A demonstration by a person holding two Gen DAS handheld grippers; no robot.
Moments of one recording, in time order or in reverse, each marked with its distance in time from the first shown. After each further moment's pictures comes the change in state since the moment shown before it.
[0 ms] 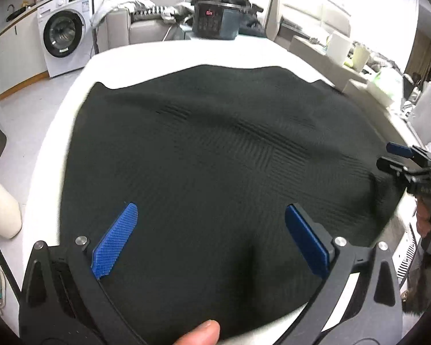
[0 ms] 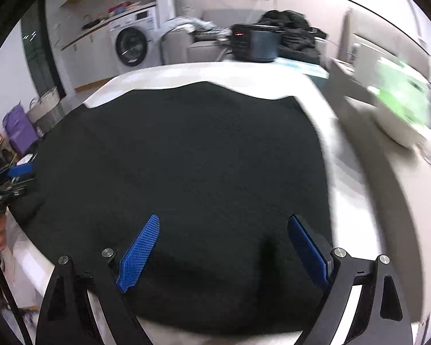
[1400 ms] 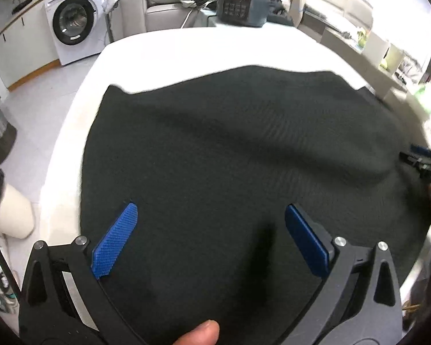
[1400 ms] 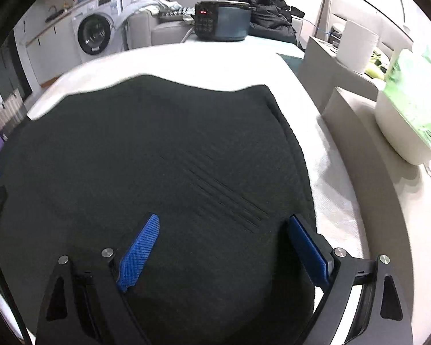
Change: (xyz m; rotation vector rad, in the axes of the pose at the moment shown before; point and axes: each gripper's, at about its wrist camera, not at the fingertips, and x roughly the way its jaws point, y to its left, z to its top) left arm 0.052 0.046 0.069 -0.034 0.067 0.072; right arm 0.060 -0.050 0.050 0.110 0.096 -0.126
